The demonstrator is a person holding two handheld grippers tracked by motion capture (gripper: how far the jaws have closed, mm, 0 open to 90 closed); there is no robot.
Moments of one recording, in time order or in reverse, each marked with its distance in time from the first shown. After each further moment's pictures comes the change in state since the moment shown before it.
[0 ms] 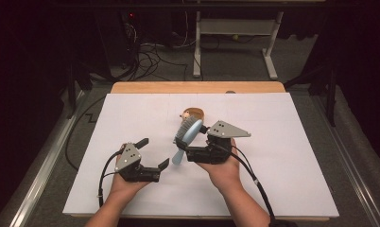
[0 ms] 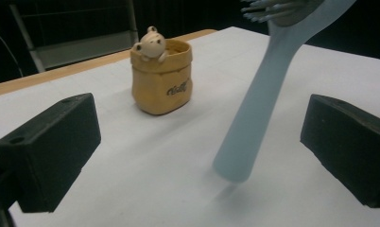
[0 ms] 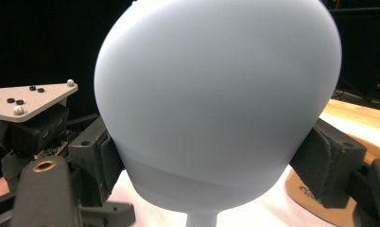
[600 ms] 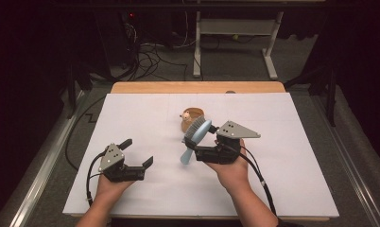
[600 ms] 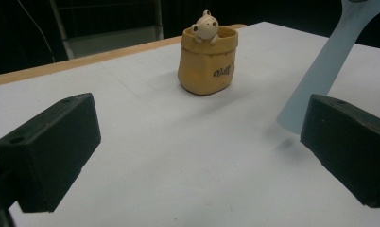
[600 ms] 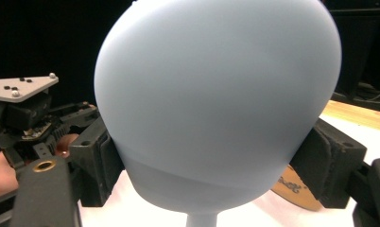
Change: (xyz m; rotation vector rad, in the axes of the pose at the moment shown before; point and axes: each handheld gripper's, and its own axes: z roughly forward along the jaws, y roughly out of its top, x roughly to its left) left arm 0.027 -0.018 -0.023 -0.003 0.078 -0.043; right arm -0.013 -0.004 -0.016 0.006 -0.043 -0.010
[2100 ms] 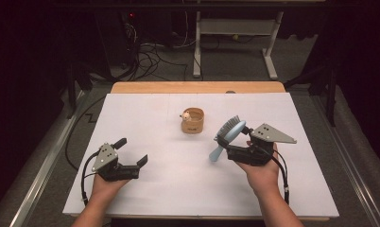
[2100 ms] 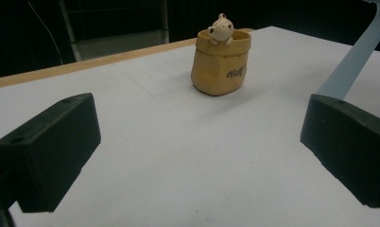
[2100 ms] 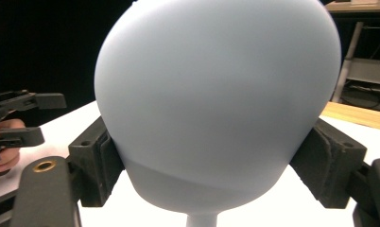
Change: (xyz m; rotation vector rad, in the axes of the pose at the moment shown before) left arm 0.012 -0.003 -0.008 -0.018 0.009 -0.008; right arm -0.047 -0.012 -0.059 -0.006 -0.157 0.011
